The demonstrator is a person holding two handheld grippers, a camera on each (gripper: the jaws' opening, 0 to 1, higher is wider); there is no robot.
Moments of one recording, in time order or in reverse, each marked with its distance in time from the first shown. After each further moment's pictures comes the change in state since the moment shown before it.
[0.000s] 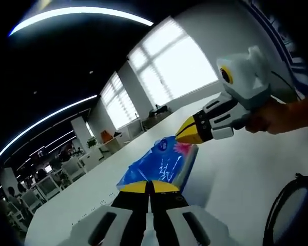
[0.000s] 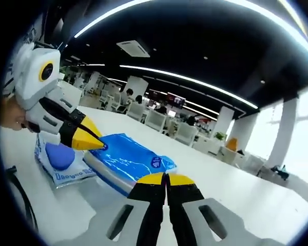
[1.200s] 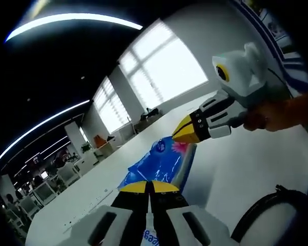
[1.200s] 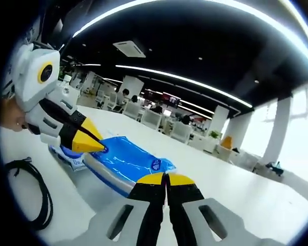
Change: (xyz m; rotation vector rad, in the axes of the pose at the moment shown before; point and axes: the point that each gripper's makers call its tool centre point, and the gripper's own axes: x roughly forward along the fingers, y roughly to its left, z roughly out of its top) left arm -0.020 -0.053 0.015 0.027 -0.017 -0.062; right arm -0.061 0.003 -0.014 0.010 0.011 -0.037
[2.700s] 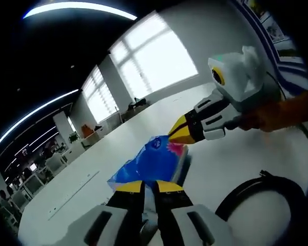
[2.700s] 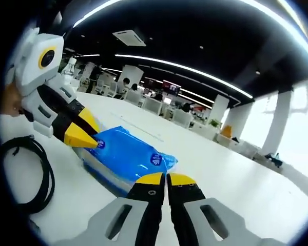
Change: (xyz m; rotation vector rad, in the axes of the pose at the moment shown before) left arm -0.008 -0.031 -0.030 -0.030 0.077 -0.107; right arm -0.014 0.022 -0.046 0.003 0.097 -0.003
